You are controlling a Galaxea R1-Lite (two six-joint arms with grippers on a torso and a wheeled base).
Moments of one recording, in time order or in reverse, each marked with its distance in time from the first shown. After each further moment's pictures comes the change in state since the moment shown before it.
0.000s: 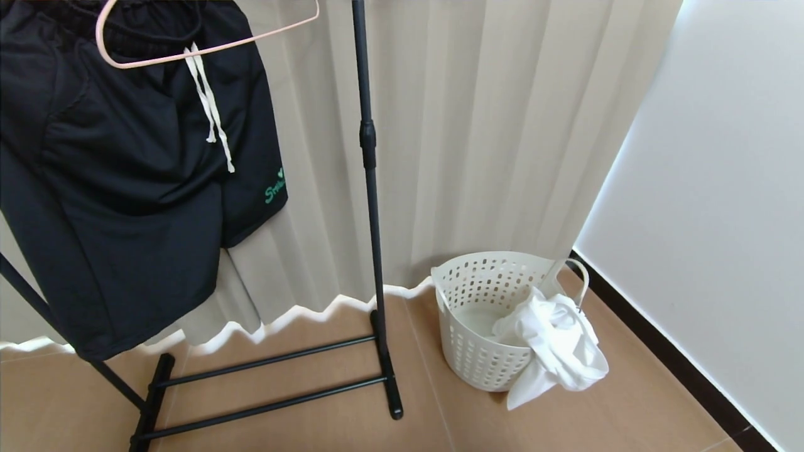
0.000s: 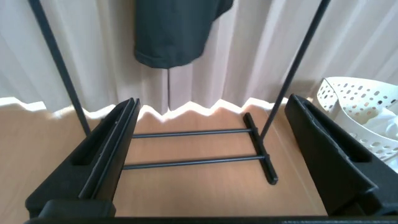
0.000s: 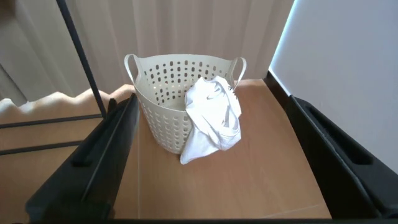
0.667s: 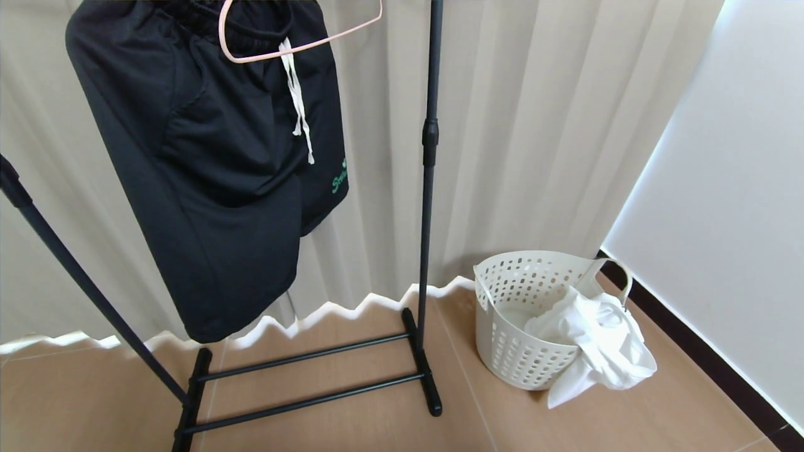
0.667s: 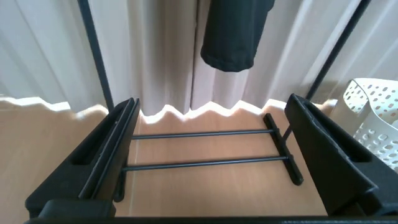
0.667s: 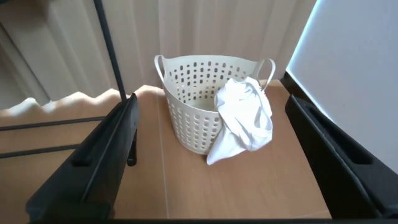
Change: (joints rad) left arm 0.000 0.000 0.000 0.002 0.000 0.003; right arm 0.000 0.000 -0.001 -0.001 0.000 0.000
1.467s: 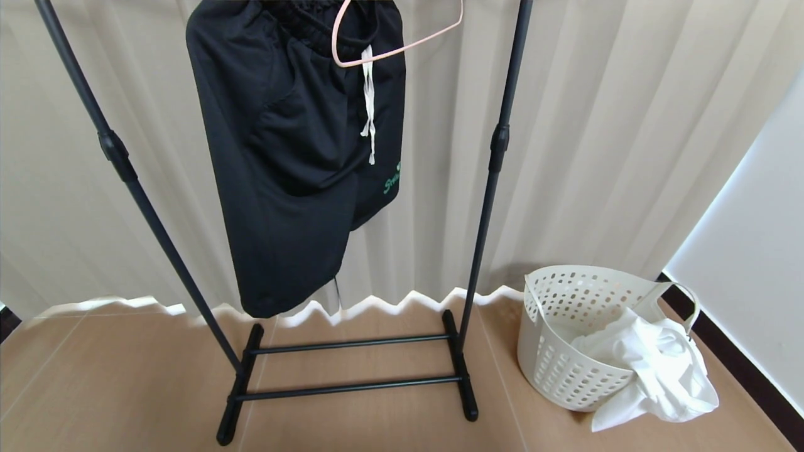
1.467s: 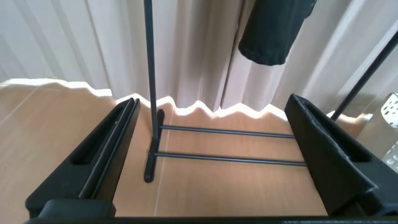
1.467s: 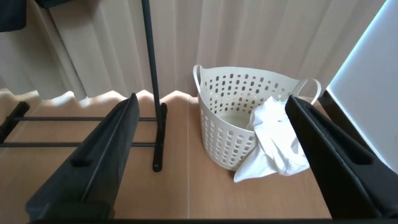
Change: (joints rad) left arm 0.000 0.000 0.000 -0.002 0.000 -0.002; right arm 0.000 0.000 0.001 0.001 0.000 0.000
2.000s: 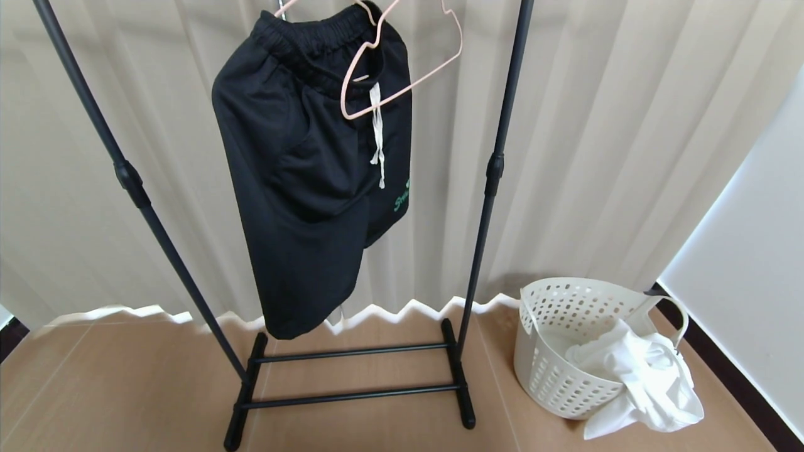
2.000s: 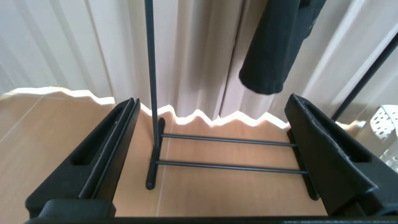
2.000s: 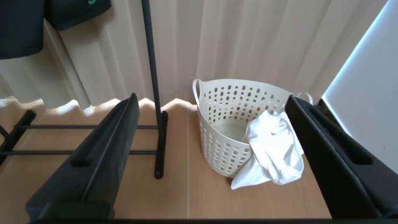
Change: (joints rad) left arm 0.000 0.000 0.000 0.000 0.000 0.001; right arm 0.000 0.000 0.000 0.001 0.000 0.000
